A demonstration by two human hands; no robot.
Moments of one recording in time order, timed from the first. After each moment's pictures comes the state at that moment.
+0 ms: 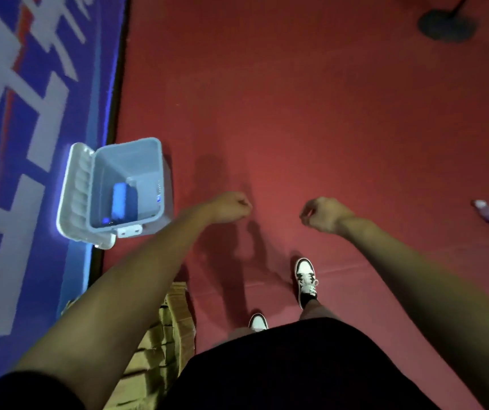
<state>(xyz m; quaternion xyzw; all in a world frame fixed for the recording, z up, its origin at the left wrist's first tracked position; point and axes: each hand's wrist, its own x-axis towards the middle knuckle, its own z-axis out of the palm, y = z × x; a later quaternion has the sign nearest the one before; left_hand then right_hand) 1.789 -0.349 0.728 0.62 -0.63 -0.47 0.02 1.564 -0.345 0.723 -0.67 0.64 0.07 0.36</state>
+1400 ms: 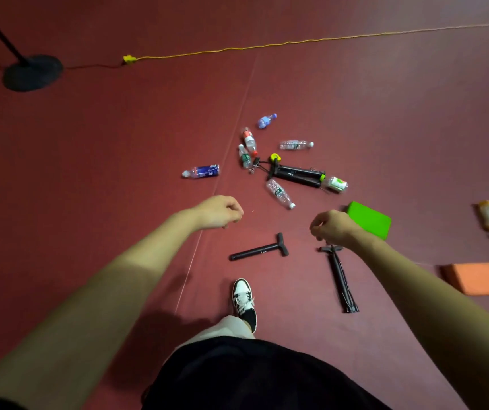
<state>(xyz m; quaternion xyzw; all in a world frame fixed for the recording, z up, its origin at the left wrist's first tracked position) 0.973 -0.252 0.723 0.17 -0.86 -0.42 -0.24 0.878 -0.008 0.695 -0.13 0.92 -0.16 0.34</state>
